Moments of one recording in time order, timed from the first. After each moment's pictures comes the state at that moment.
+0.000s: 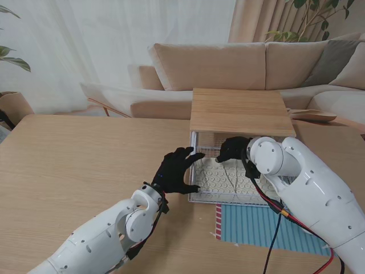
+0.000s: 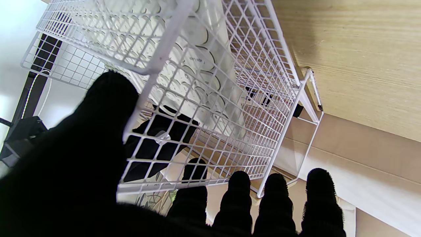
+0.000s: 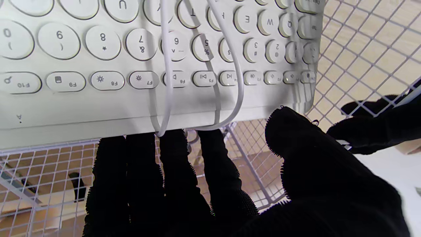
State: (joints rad) left arm 1.22 -1.22 -0.67 -1.27 0.66 -0.05 0.36; right arm -1.11 -0.99 1.01 -1.51 -0.59 0.30 0.58; left_hand 0.51 -0.61 0.69 -0.11 0.16 0.01 0.32 0.21 0.15 0.14 0.07 0.42 0.06 0.16 0.09 0.53 -0.07 0.27 0.48 0.37; right_hand 0.54 -0.36 0.61 -0.12 0.59 0.20 0.39 0.58 0.57 0.30 0.81 0.50 0.49 0.28 0.75 0.48 0.18 0.23 1.05 0.69
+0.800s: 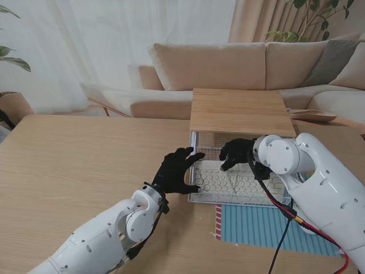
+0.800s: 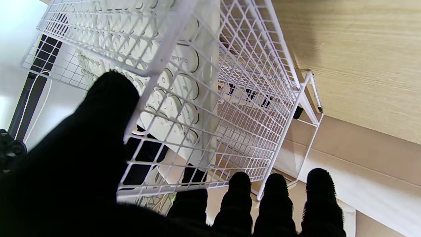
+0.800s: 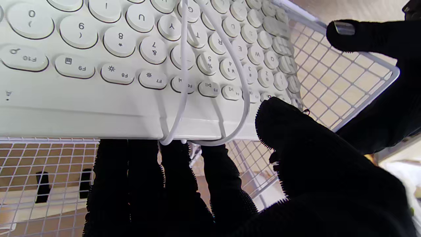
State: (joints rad) left arm 1.21 -1.22 -0.67 -1.26 0.65 -0.05 0.36; right arm -1.15 -0.95 1.10 -1.60 -0.60 0.13 0.75; left_hand 0.51 -0.61 0.69 -0.11 0.16 0.01 0.29 0.21 0.14 0.15 0.07 0.42 0.06 0.16 0.09 0.53 -0.07 0.27 0.47 0.38; right_hand 0.57 -0.48 0.74 -0.12 0.61 0.19 0.38 0.61 0.48 0.30 0.93 0.59 0.49 0.26 0.88 0.55 0.20 0.22 1.06 0.69
